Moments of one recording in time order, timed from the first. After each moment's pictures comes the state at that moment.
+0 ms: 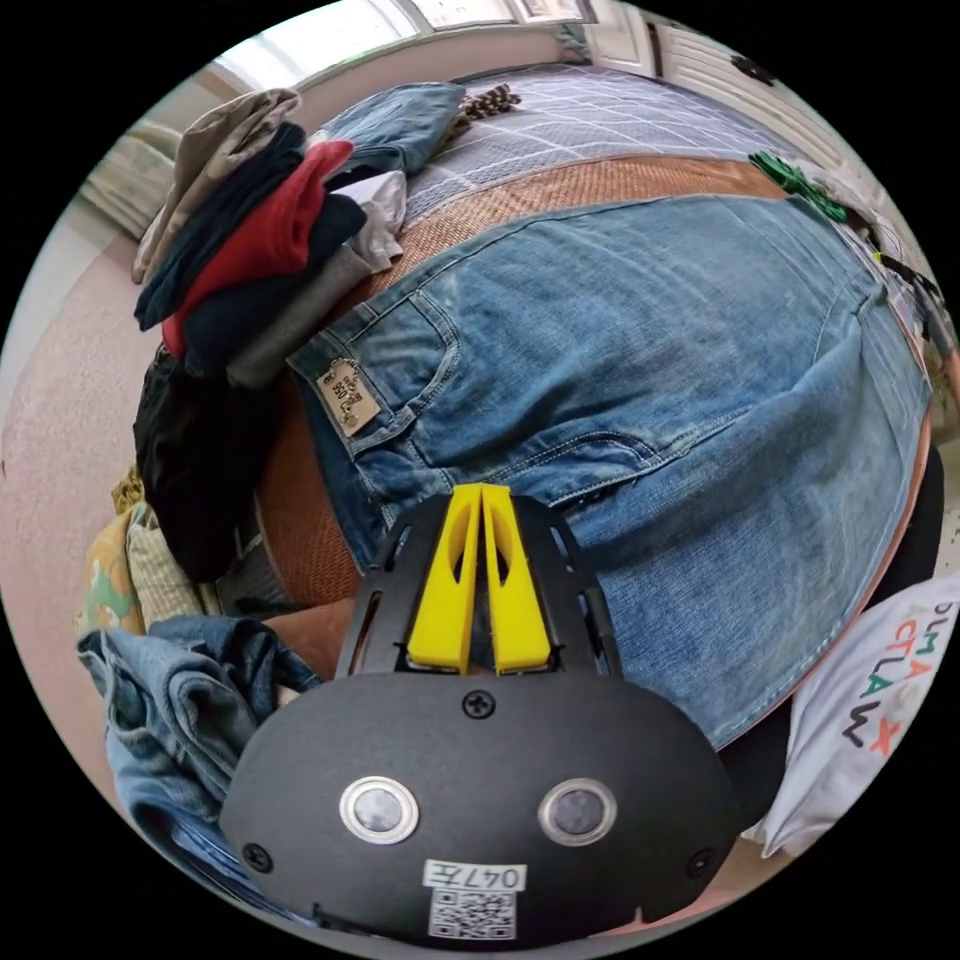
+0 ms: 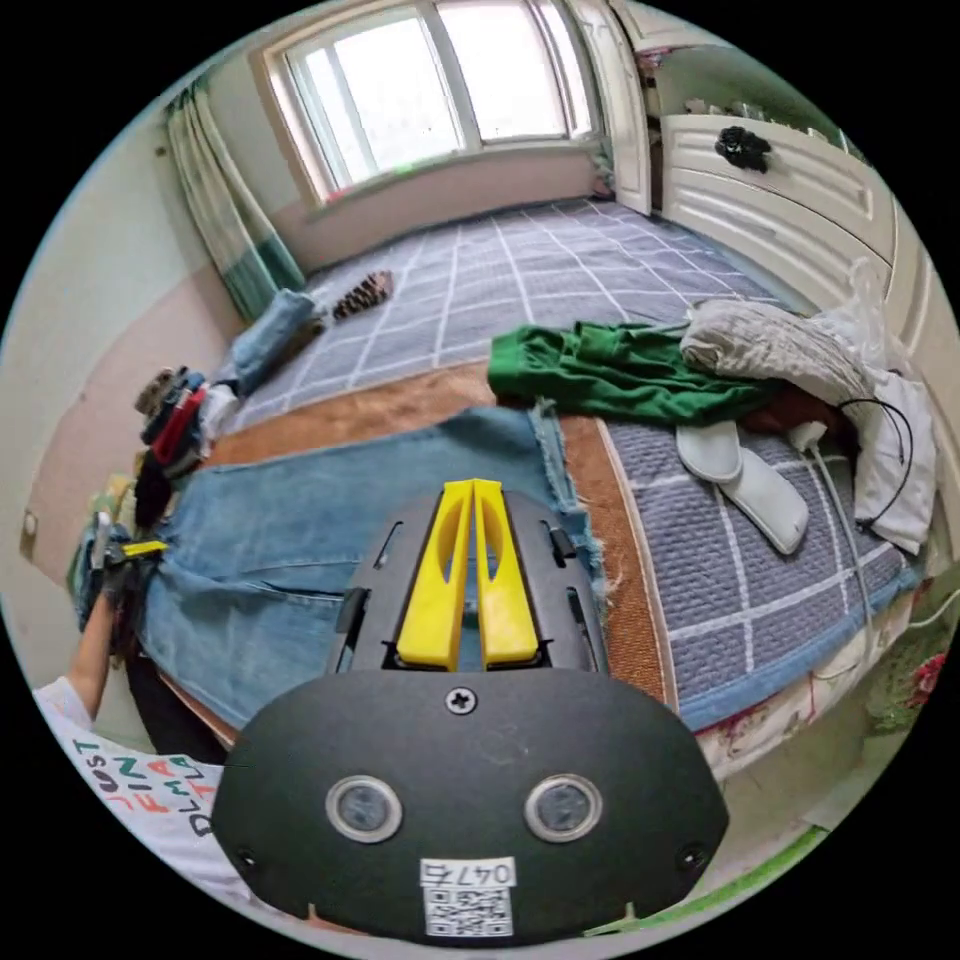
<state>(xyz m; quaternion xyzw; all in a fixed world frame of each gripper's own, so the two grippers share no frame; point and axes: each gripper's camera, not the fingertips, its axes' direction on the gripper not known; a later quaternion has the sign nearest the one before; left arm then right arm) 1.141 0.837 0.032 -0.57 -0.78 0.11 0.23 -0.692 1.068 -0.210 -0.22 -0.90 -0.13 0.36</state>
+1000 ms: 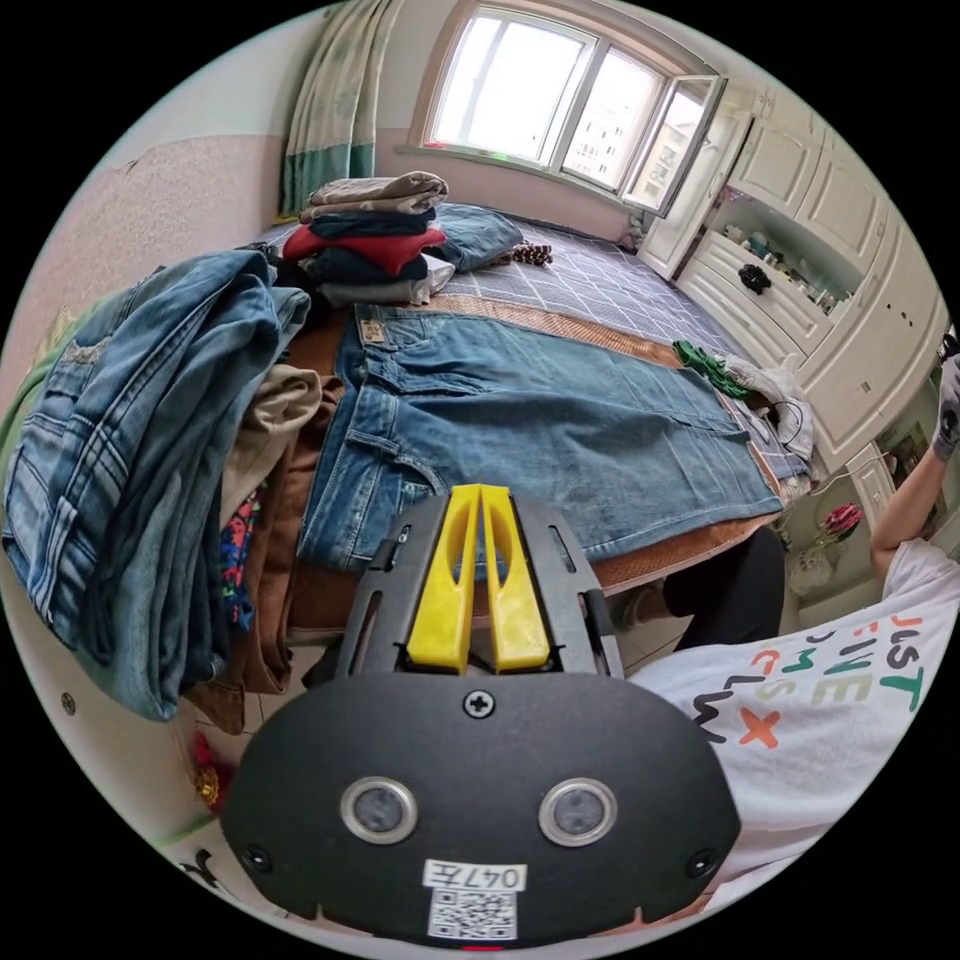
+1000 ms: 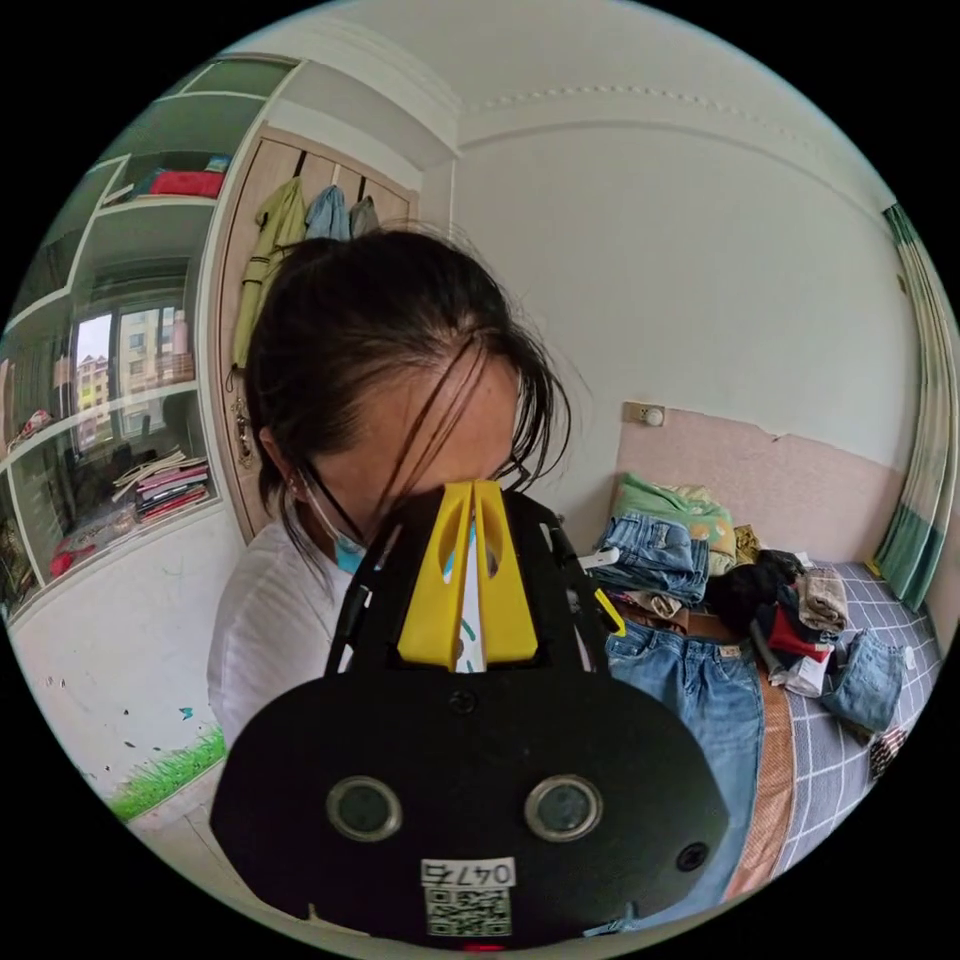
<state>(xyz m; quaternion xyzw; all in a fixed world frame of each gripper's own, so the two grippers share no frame) 1.615 0.960 -0.145 -0.36 -0.80 0.12 0.47 -0.175 0.816 -0.042 0.36 -0.83 -0.05 -0.41</state>
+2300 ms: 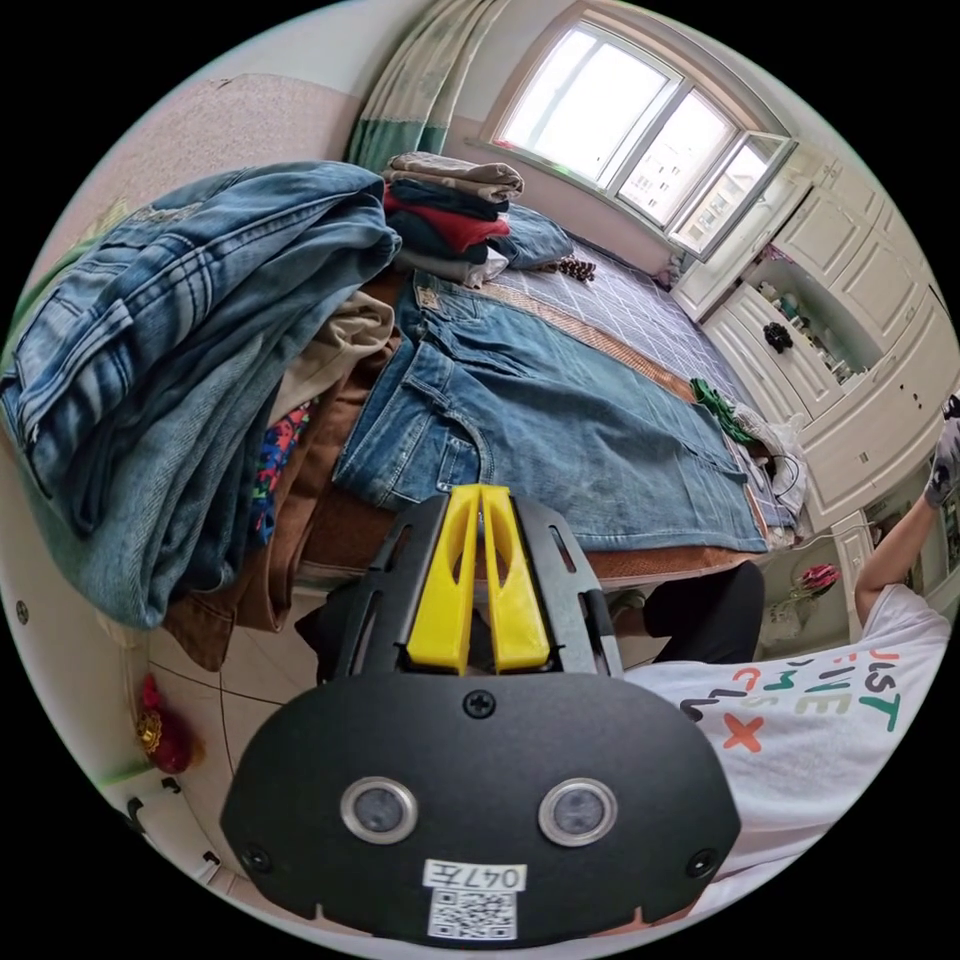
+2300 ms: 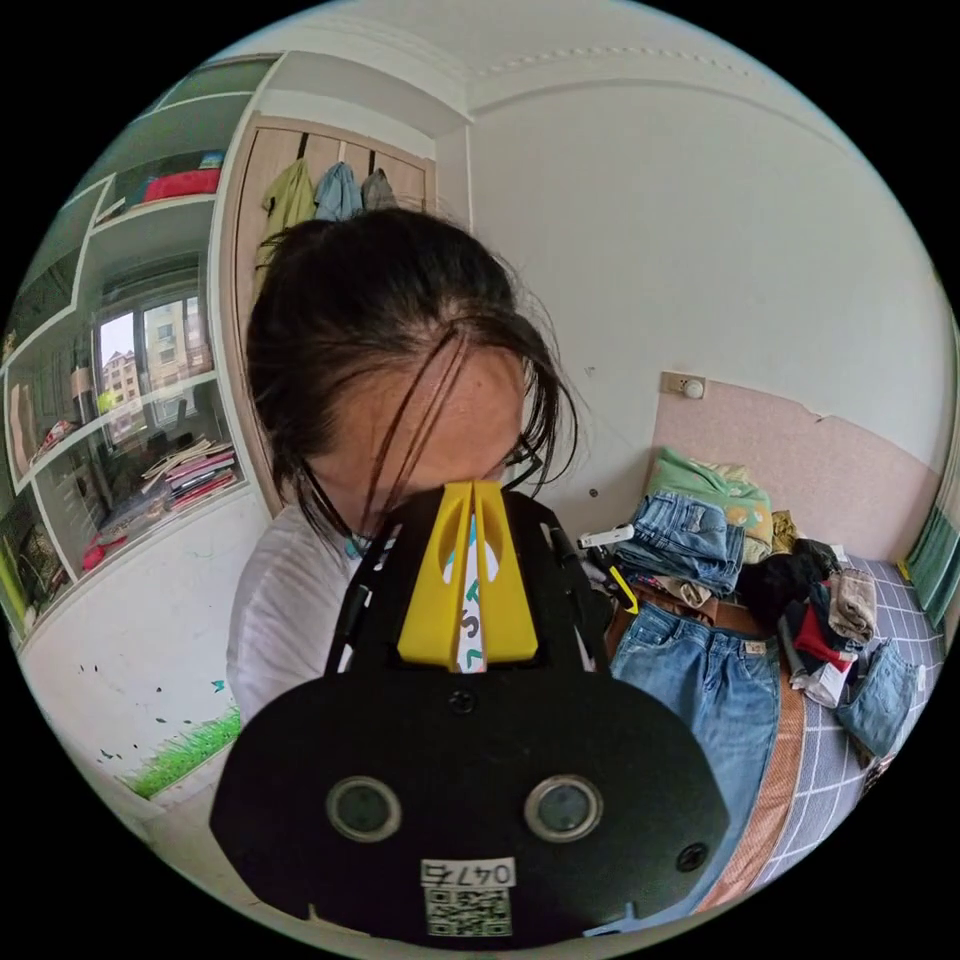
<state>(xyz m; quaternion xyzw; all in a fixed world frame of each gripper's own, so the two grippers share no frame) 1.684 1.079 -0.319 -0.28 -0.81 0.07 0.51 -0.144 0.812 -0.026 0.38 -0.80 -0.12 -0.45</state>
